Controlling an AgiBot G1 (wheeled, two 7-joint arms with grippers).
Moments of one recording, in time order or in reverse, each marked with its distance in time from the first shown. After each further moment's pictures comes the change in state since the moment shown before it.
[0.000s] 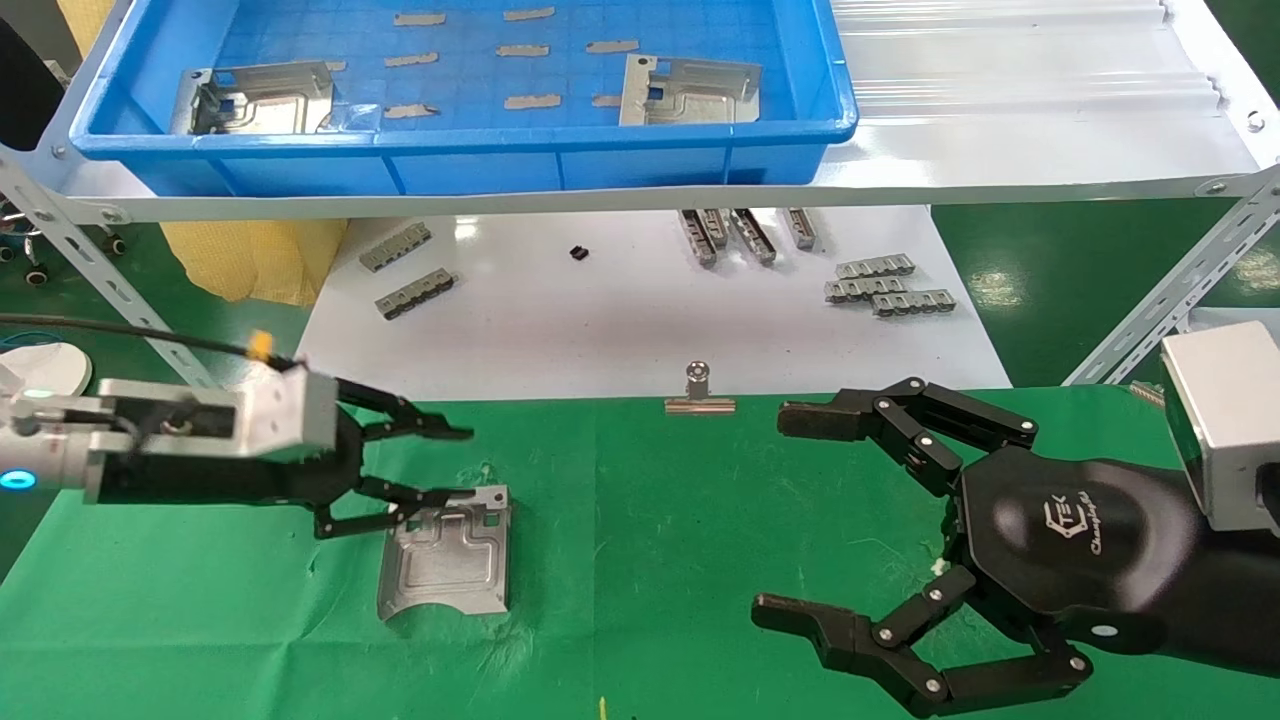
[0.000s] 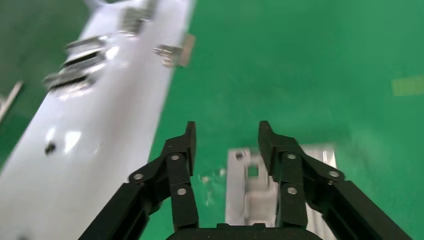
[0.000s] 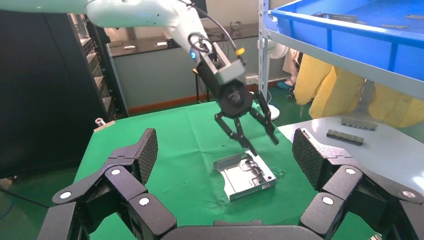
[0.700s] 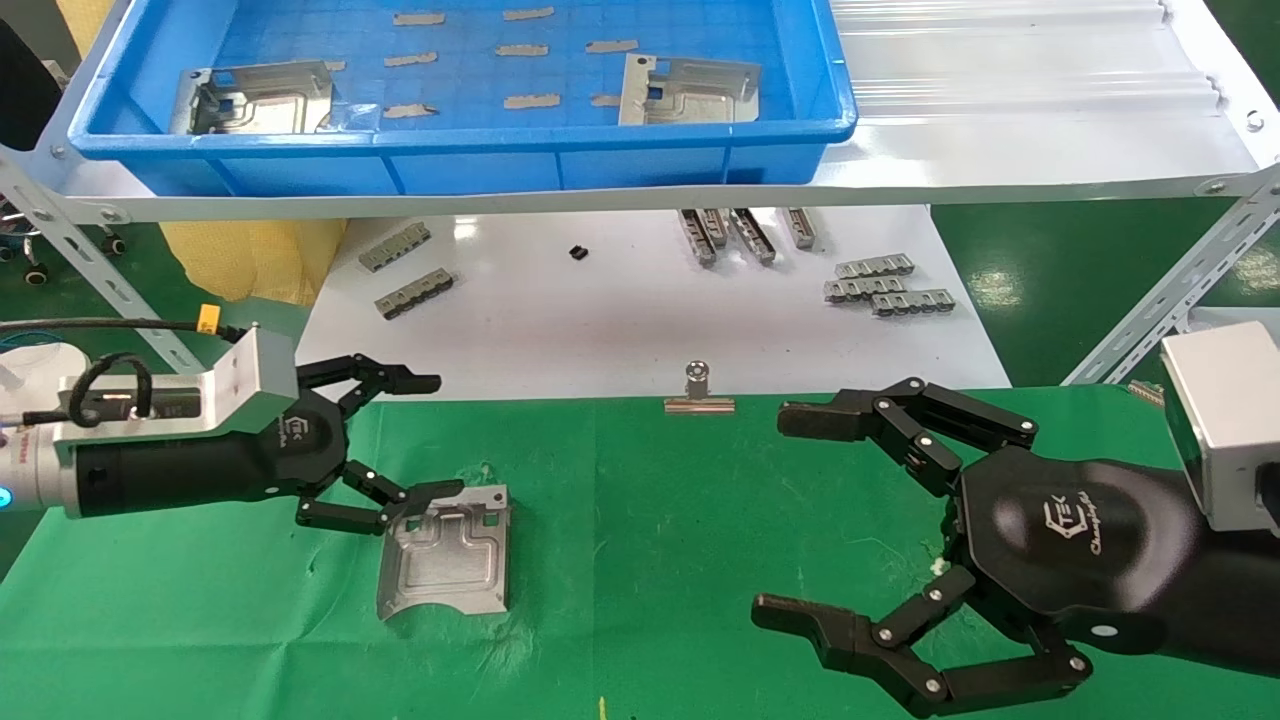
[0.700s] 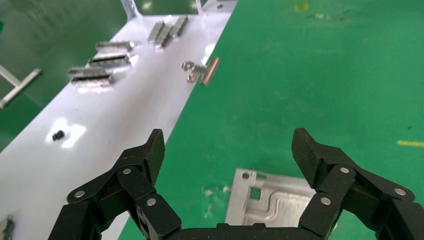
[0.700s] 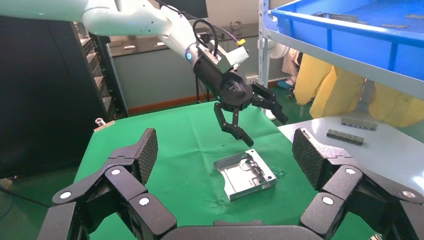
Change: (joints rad) left arm 0.080 -0.050 -0.080 -0.075 -0.093 0.013 -0.135; right arm 0.000 0.000 0.000 0.000 0.000 0.000 0.000
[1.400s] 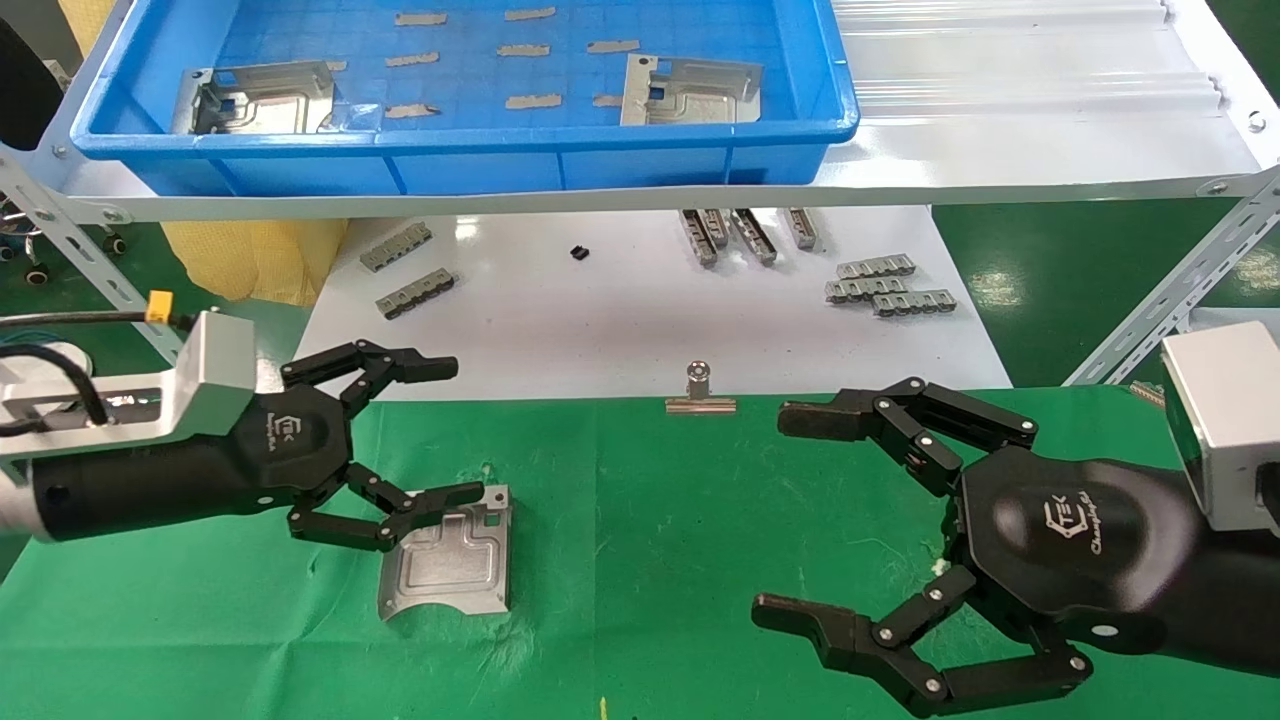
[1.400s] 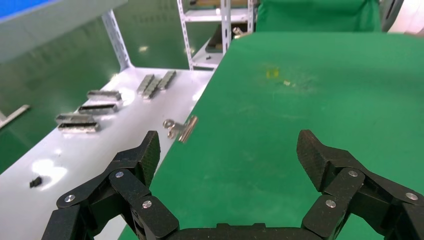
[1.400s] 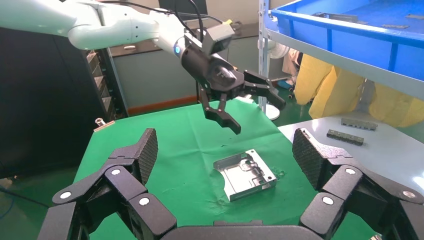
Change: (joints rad) left arm 0.217 -0.124 -0.176 -0.432 -0.120 -0.037 -0.283; right arm 0.000 0.000 0.000 0.000 0.000 0.000 0.000
